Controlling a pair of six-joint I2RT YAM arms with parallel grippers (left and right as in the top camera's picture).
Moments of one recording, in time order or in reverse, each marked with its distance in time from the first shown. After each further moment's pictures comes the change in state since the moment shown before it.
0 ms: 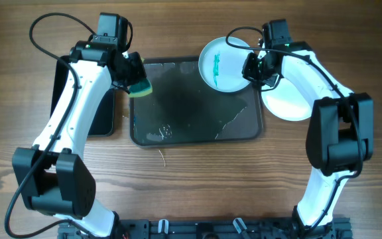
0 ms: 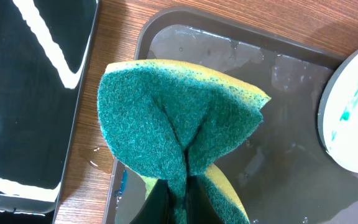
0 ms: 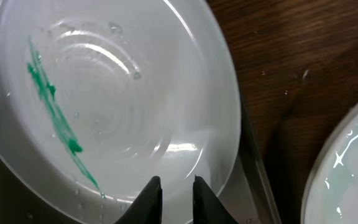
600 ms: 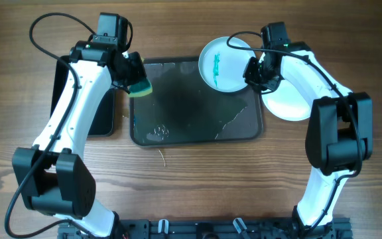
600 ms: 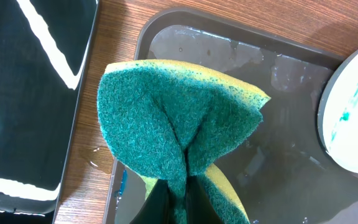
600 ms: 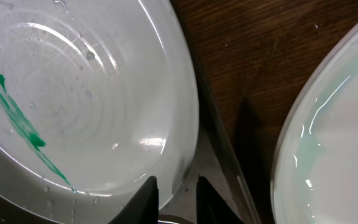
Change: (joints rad) left arm 0.000 0.000 0.000 0.001 0.000 0.000; right arm 0.002 0.004 -0.001 -0.072 0.041 0.009
